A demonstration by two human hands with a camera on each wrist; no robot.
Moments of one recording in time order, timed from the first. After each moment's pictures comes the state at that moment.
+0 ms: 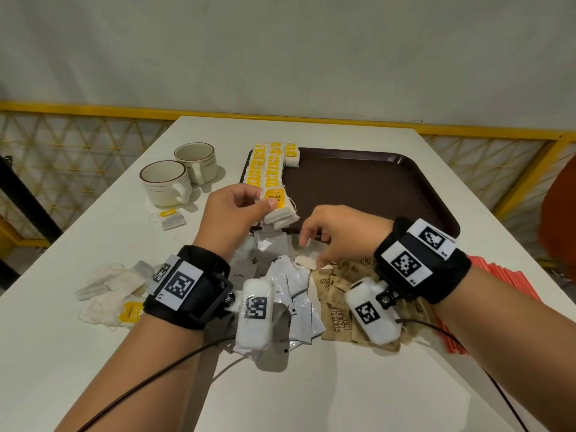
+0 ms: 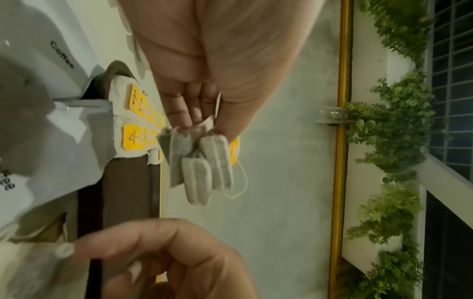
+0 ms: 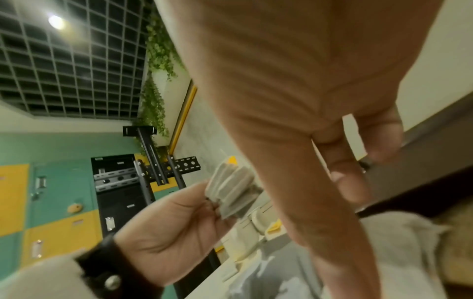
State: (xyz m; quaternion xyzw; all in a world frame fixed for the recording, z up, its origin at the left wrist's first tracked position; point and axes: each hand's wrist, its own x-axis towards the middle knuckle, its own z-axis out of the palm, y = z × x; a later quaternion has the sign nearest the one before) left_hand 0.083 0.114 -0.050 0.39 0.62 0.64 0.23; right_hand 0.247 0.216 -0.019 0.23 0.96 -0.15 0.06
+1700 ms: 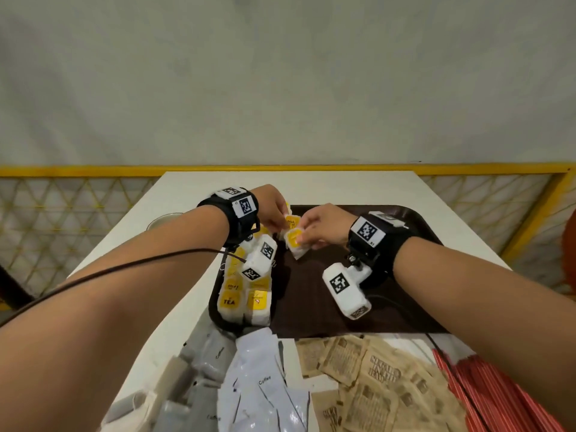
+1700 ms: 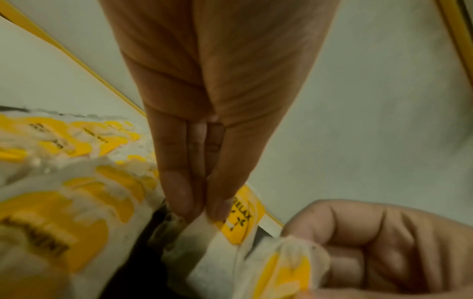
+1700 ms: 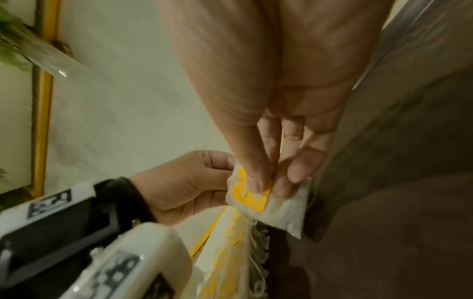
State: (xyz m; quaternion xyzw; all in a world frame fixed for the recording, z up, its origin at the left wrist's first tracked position) left_hand -0.003 0.341 -0.001 0.55 0.75 0.21 0.30; right_hand 0.162 0.376 -0.021 0.37 0.80 -0.47 -0.11
